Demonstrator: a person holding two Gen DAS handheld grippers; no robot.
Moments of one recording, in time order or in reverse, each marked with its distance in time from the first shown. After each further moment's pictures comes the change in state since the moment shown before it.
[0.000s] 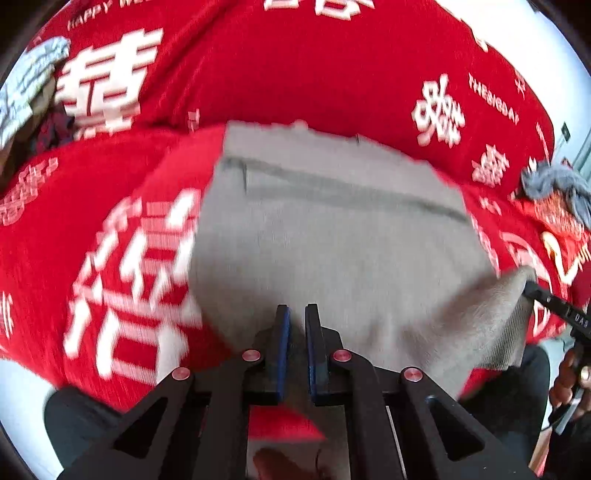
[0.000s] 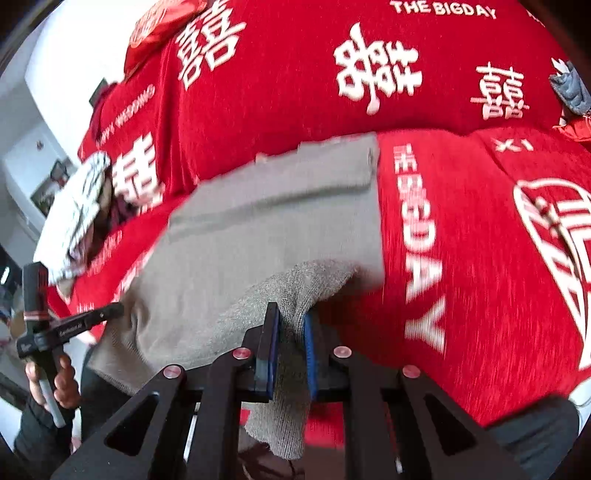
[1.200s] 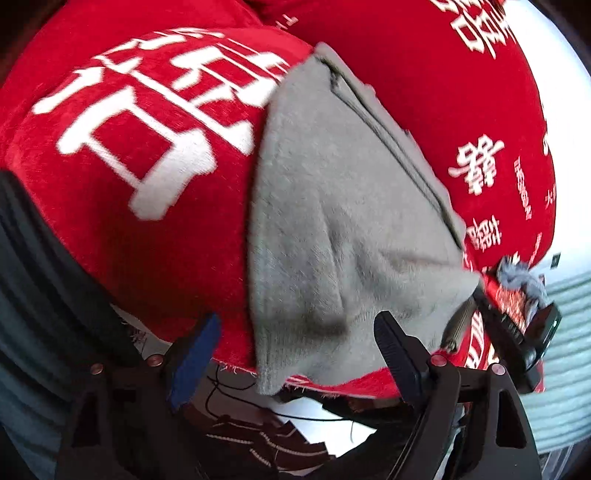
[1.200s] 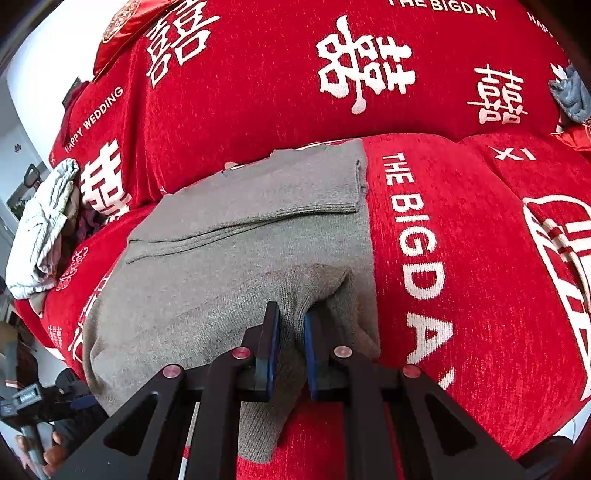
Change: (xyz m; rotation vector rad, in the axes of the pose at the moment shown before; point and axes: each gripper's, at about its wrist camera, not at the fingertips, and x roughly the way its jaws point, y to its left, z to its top) left arm 0.030 0.045 -0.092 -0.523 0.190 -0.246; right arm 0.052 -0.006 0.014 0.001 0.021 -0.090
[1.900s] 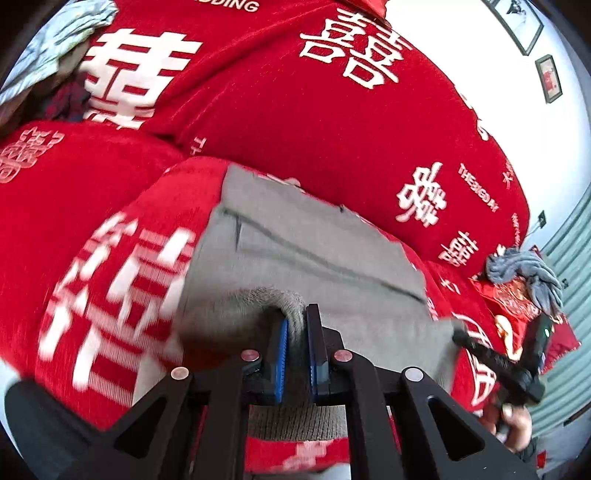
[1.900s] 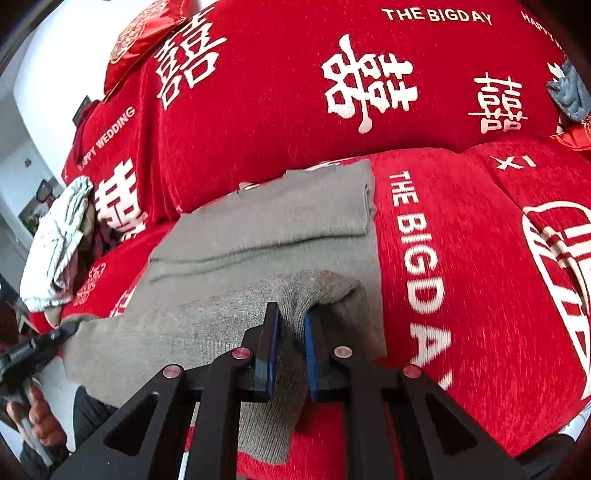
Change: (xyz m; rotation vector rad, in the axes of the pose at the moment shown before) left arm -0.055 -0.094 0.083 0.322 -0.298 0.008; right arm -0.015 0.006 0.017 0.032 -0.046 0.048
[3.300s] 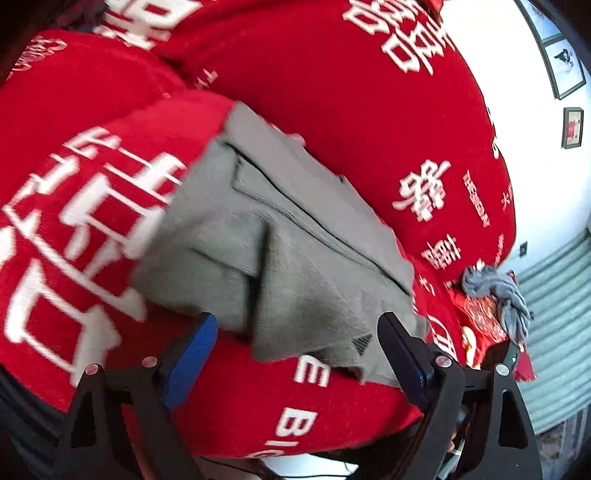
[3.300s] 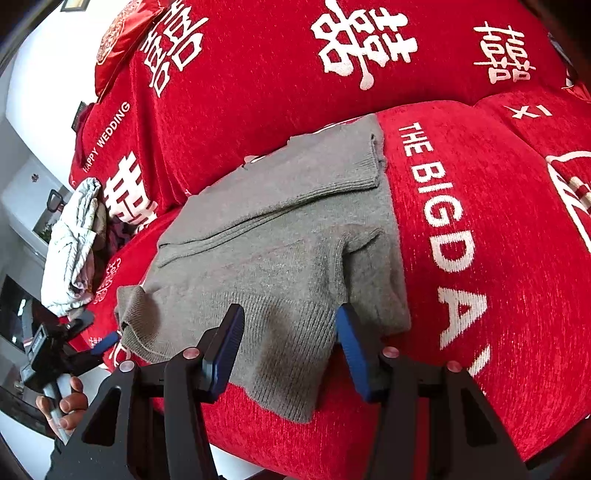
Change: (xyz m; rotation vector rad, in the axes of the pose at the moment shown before) left arm 0.039 0.032 -0.033 -0.192 0.157 -0.154; right arm 0.019 -0.019 -0.023 0.085 0.104 0.121
